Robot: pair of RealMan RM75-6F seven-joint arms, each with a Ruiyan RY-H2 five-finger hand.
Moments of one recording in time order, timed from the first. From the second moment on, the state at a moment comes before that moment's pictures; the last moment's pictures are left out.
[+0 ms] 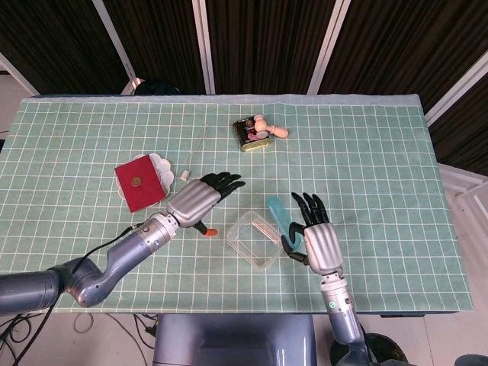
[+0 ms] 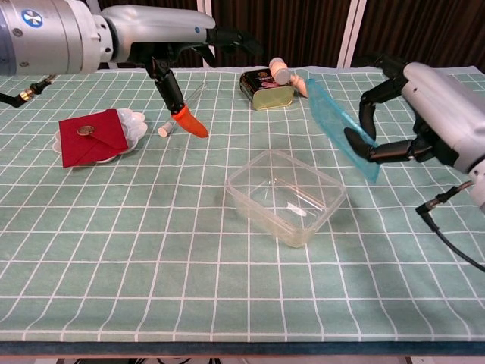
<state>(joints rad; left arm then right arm) -1.06 -1.29 -0.14 -1.71 1.14 0.78 0.11 0.37 -1.77 0.21 -1.49 -1.54 1.42 -0.23</state>
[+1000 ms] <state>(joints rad) -0.75 -1.07 -0.01 -1.88 1.29 1.05 0.06 0.31 -1.50 0.21 -1.62 -1.23 1.28 -0.57</state>
